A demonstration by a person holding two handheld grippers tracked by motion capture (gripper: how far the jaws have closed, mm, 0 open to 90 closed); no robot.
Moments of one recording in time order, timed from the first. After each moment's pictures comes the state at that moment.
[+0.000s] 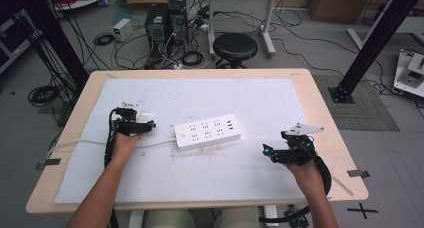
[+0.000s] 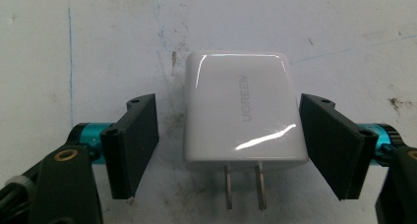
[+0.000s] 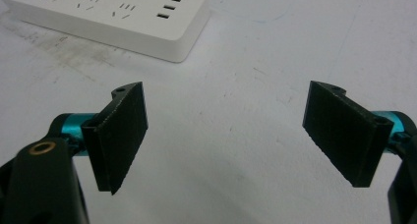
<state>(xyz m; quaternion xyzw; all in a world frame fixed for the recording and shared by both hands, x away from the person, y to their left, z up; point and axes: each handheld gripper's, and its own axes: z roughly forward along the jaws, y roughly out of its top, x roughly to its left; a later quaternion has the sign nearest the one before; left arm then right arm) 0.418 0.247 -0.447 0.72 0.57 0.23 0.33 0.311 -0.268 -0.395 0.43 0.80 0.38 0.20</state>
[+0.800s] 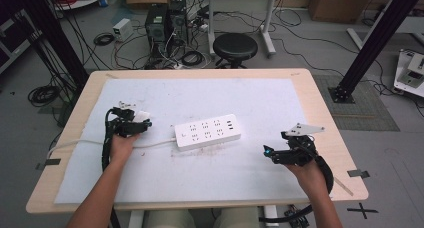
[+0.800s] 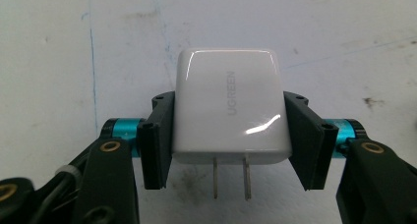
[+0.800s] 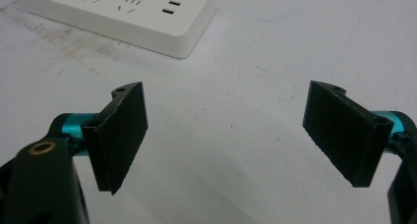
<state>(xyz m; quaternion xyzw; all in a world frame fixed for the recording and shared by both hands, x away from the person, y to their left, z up) 0.400 0.247 -0.428 0.72 0.55 0.25 0.34 0.310 -0.271 -0.394 0.41 0.81 0.37 0.19</state>
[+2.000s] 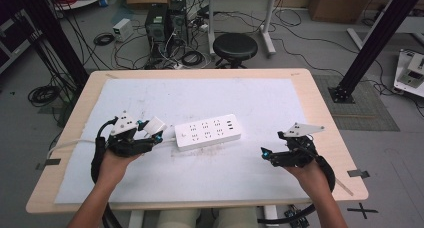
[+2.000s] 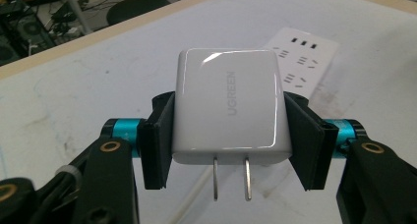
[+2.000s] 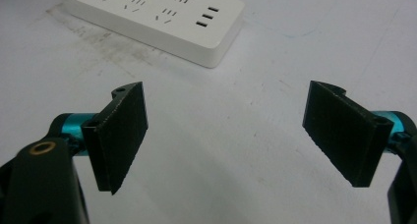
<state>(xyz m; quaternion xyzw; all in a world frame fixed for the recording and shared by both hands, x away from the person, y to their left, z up) 0.307 0.208 -0.366 0.77 0.35 0.24 0.47 0.301 -0.261 -0.377 0.38 0.83 0.38 0.18</state>
